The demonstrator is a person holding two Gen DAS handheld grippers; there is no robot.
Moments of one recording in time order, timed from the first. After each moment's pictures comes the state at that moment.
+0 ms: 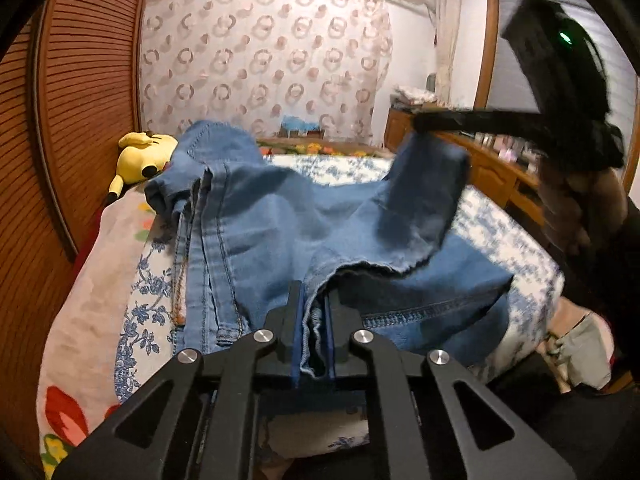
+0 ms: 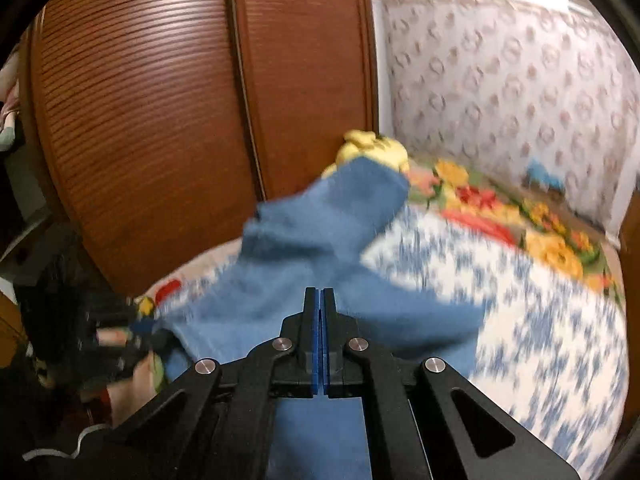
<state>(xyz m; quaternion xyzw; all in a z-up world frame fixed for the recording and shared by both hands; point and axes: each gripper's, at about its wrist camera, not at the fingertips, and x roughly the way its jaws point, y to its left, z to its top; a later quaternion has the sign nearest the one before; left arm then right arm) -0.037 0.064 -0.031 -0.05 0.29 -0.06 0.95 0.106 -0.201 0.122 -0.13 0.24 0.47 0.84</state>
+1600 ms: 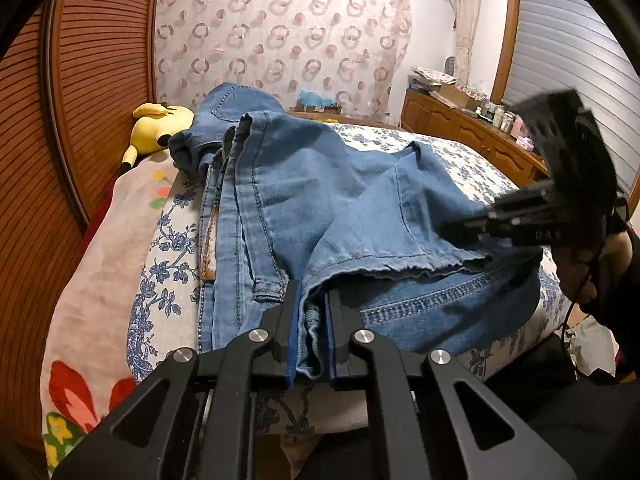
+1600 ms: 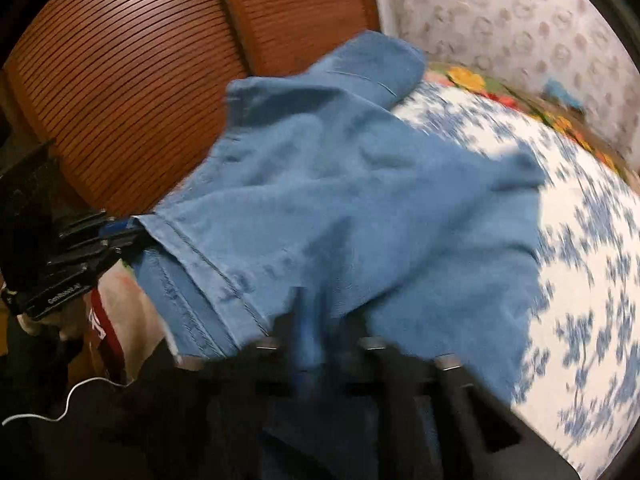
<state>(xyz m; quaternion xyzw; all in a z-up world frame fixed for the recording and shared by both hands) -0.033 0.083 -0.061 -0.06 0.34 -0.04 0.94 0.101 -0.174 0.038 -0.15 0.39 0.48 0.77</state>
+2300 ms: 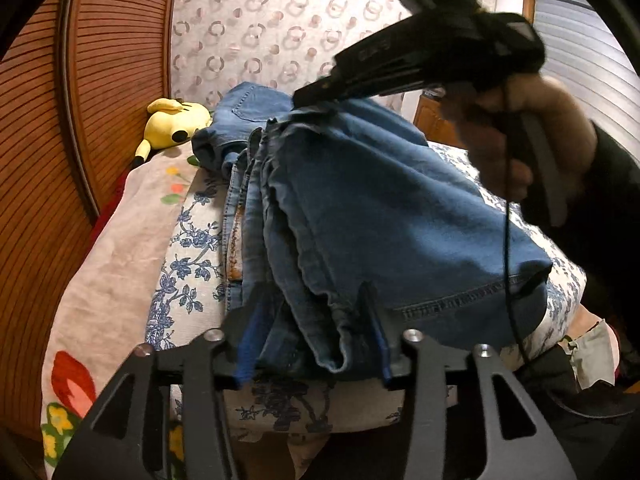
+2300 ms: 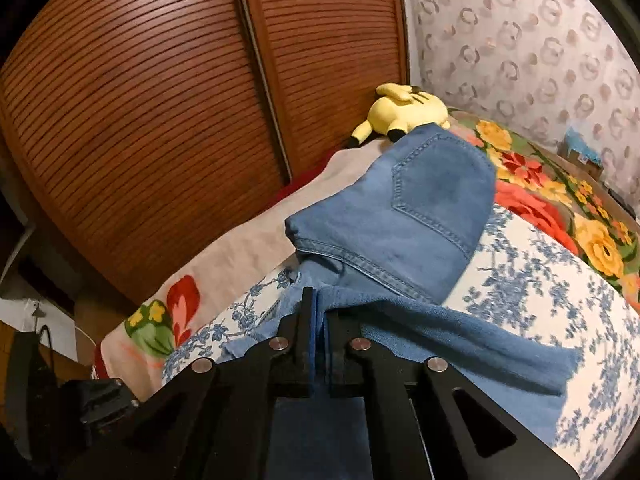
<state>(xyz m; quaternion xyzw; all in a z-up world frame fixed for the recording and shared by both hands) -0.035 0.099 -0.063 -0.07 0.34 -0.02 0.94 0.140 -0.019 0.098 -0.15 0.35 0.48 0.79</state>
